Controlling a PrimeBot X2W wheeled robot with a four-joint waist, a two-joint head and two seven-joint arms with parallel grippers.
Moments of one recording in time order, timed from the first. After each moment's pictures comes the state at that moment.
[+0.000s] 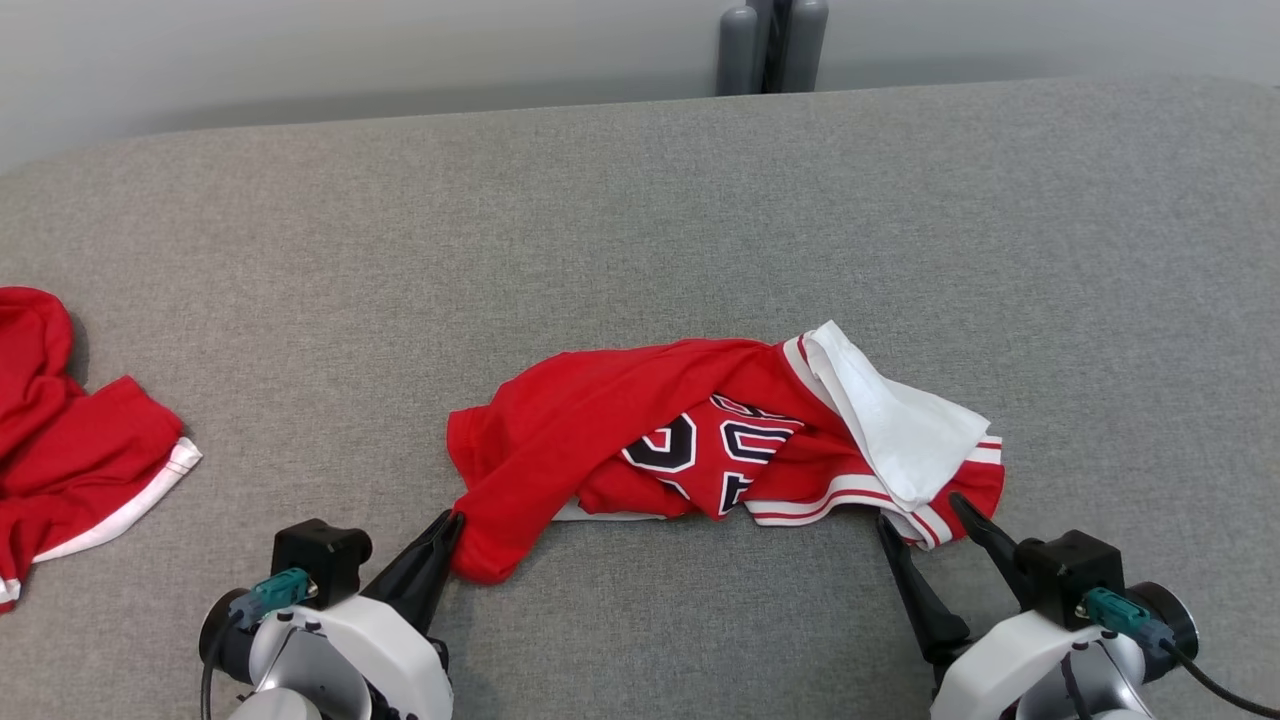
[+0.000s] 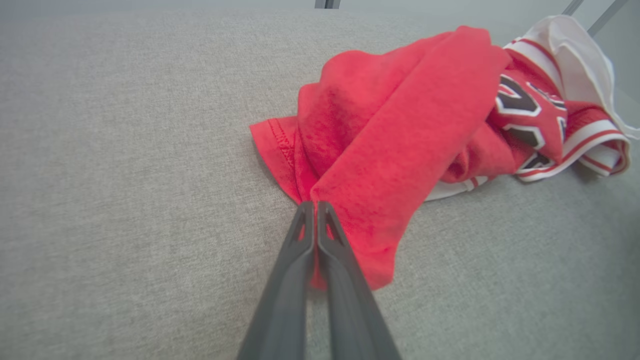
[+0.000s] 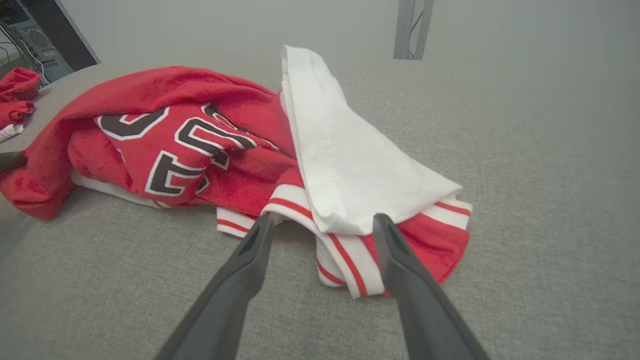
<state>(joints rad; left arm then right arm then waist) -0.17 0.36 -0.53 0.23 -0.62 0.01 -0.01 -0.02 -0.08 0.19 0.08 0.14 0.13 0.05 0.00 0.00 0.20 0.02</state>
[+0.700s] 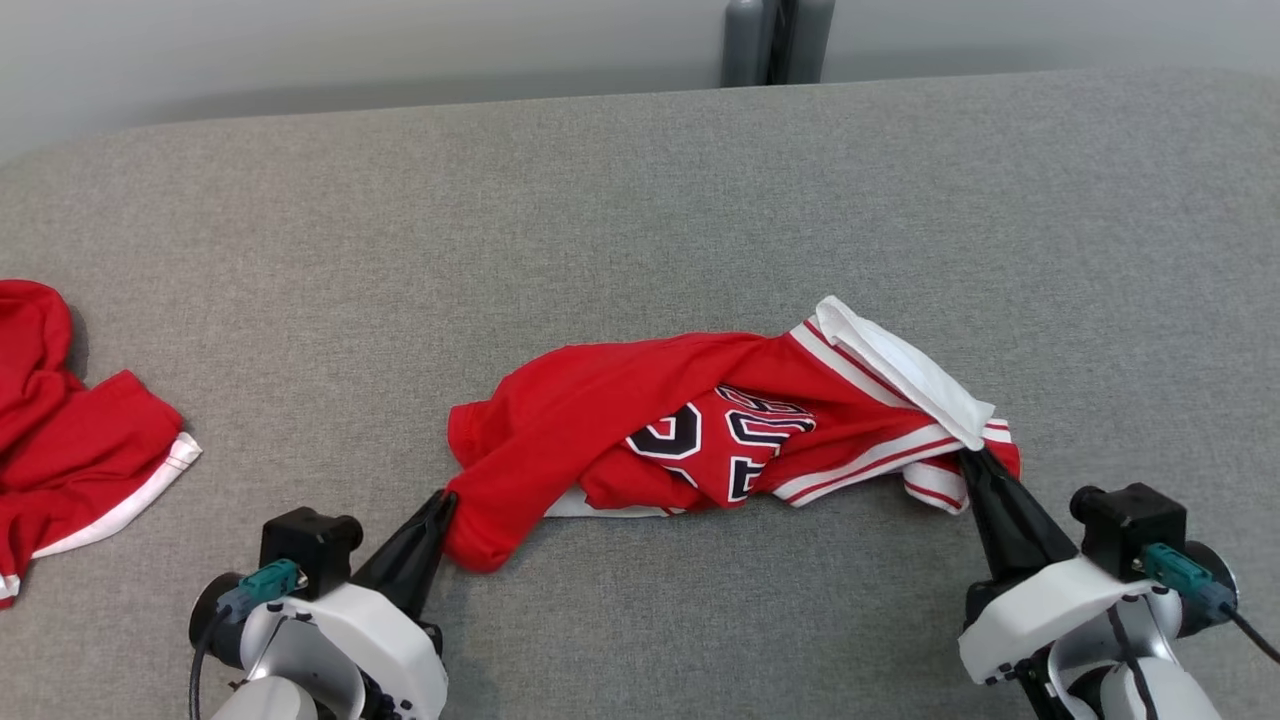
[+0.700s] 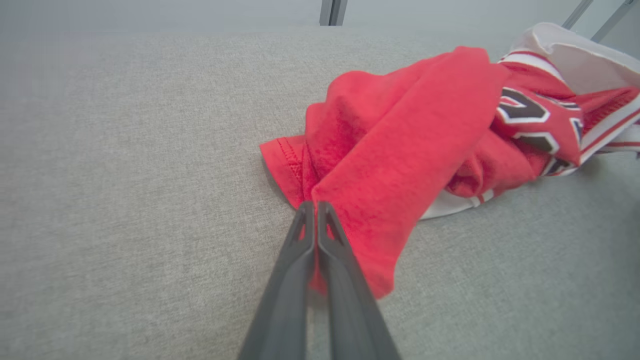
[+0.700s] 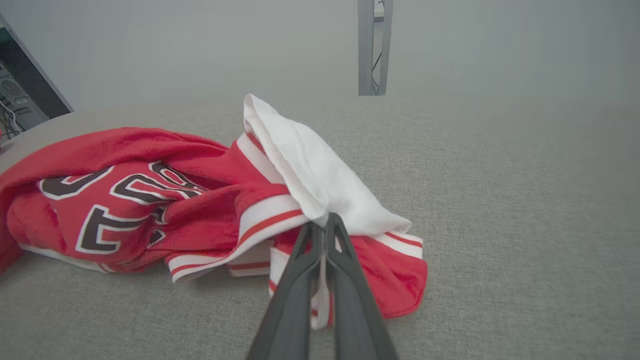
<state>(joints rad) -0.19 0.37 -0.53 0.22 -0.61 0.03 -0.03 -0.11 -0.06 0.11 0.17 0.16 0.13 -0.03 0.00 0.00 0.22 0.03</state>
